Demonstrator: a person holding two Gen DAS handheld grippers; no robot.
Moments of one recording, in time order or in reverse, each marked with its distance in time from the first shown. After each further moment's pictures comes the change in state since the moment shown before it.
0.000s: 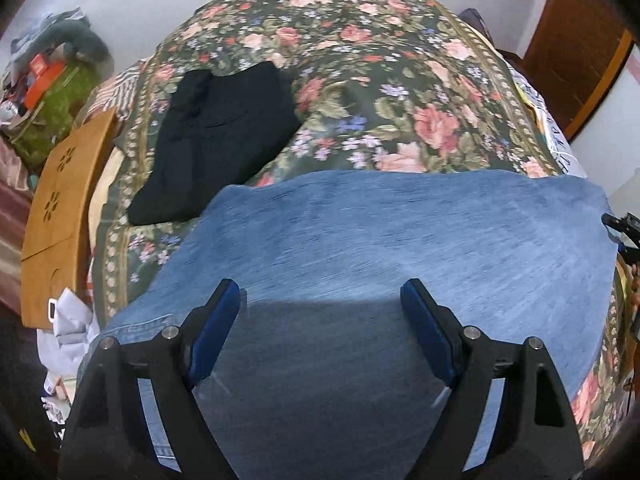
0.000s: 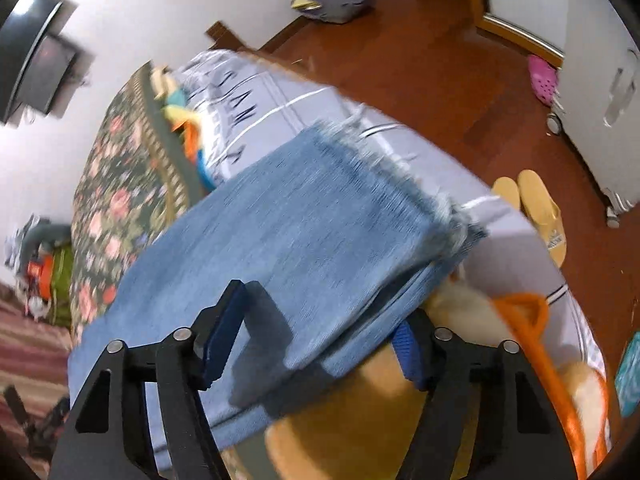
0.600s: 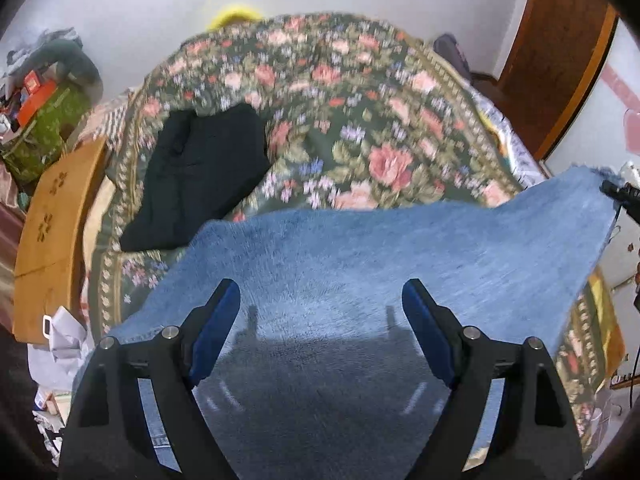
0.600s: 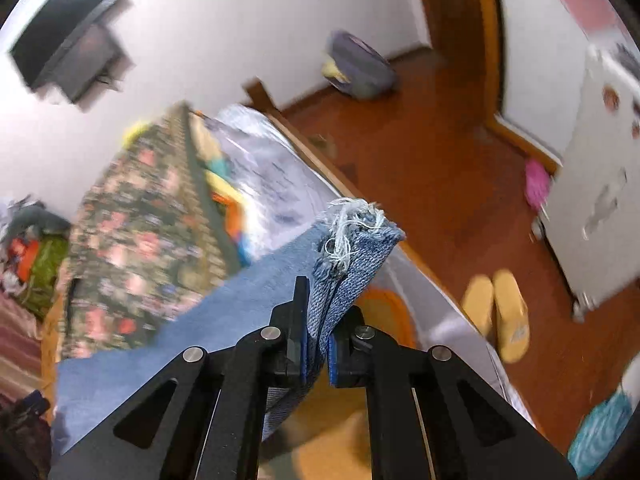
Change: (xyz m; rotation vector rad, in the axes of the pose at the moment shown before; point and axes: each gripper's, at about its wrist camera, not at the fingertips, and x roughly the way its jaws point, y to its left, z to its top) left arm -0.049 -0.017 0.003 0.018 -0.133 -0.063; right arm -0.101 0.079 0.022 -0.260 -0.260 0.010
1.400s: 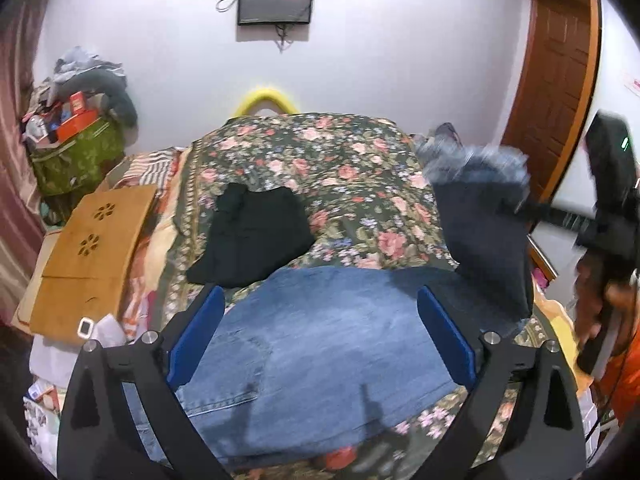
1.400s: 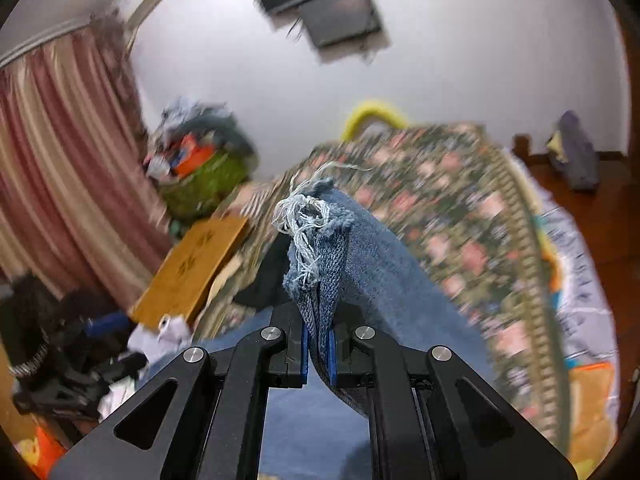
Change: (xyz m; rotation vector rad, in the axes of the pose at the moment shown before) left arm -0.144 0.053 -0.041 -0.092 -0.296 0.000; right arm -0.023 0.295 -0.087 -0.489 0.089 0.502
